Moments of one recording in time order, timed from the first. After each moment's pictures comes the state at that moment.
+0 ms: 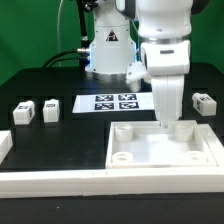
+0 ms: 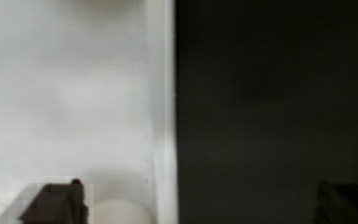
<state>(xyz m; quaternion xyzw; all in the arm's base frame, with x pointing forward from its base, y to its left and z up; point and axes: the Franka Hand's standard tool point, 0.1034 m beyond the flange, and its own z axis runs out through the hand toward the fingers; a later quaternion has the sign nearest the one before) 0.471 0.086 0.041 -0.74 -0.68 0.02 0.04</state>
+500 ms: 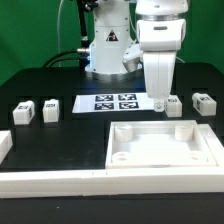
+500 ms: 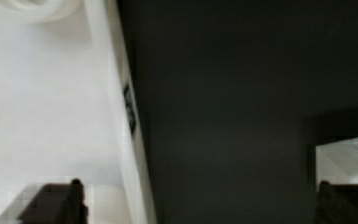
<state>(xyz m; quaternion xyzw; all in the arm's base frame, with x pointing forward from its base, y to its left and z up) 0.460 0.082 0.059 -0.77 -0.64 0.02 0.03</state>
